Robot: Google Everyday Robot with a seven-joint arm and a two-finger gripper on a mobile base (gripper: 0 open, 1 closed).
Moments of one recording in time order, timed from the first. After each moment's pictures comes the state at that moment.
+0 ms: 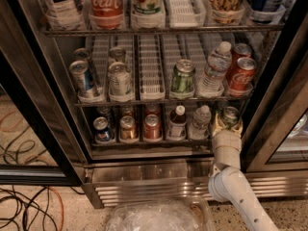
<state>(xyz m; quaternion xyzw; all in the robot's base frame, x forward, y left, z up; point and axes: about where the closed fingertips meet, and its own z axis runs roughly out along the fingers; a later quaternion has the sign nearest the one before) 0.651 -0.300 0.653 0.10 0.66 -0.09 0.74</state>
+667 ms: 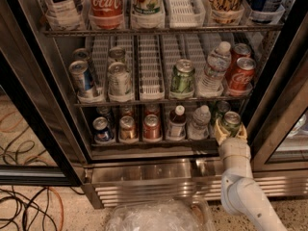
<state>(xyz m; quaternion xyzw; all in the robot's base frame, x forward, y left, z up) 0.617 -0.298 0.662 0.06 0.67 -0.05 0.74</state>
